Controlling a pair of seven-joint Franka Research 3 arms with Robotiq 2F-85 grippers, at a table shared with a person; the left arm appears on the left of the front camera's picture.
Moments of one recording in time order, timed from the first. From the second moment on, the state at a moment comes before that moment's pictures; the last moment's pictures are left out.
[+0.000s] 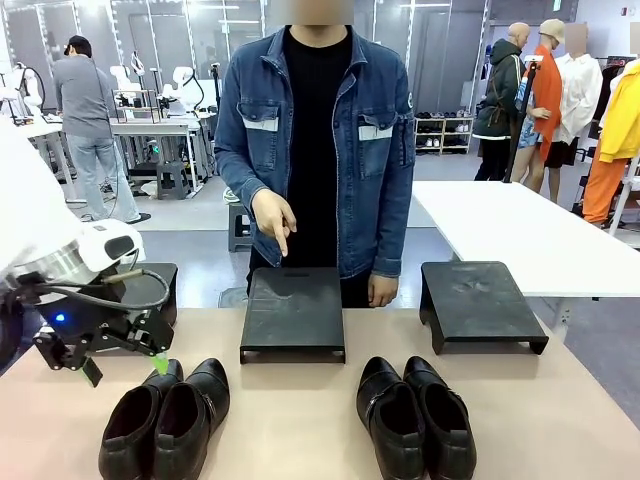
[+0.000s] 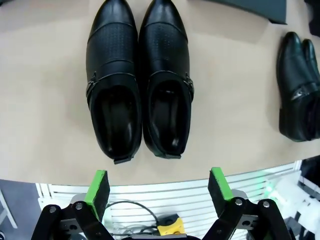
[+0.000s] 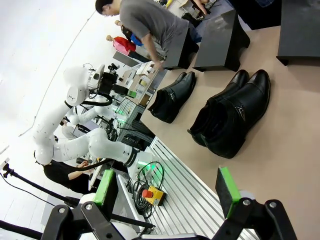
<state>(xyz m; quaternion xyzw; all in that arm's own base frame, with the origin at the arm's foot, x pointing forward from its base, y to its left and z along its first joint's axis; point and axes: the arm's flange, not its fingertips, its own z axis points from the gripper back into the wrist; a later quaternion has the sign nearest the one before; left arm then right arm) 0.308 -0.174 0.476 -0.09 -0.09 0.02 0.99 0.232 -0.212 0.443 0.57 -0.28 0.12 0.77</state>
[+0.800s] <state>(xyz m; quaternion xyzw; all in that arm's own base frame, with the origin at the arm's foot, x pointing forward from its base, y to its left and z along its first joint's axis) 0.352 -0.184 0.403 -0.06 -0.07 0.05 0.99 0.232 -0.212 0.443 0.57 -0.28 0.12 0.77</state>
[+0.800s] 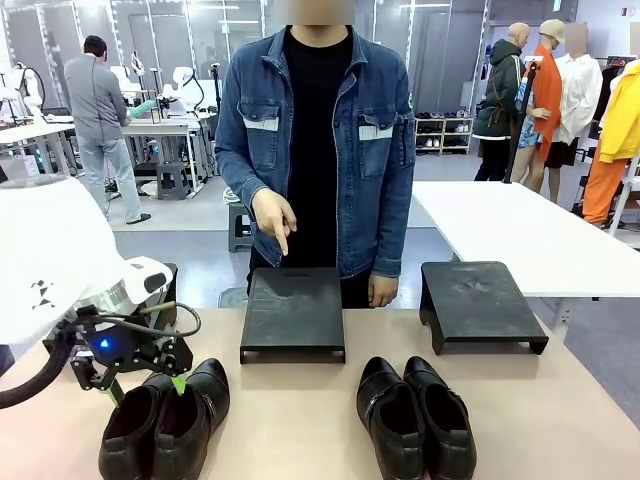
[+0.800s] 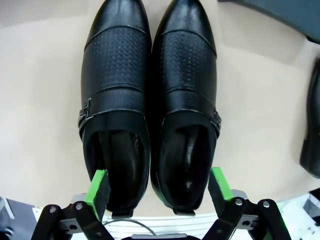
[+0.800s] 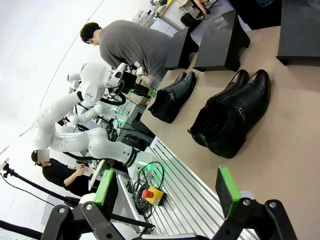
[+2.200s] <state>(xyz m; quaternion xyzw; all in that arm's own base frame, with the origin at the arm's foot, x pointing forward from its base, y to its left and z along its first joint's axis) 0.369 -0.196 0.342 -0.01 -0.07 0.05 1.00 0.232 -0.212 0.443 0.57 -0.28 0.12 0.77</state>
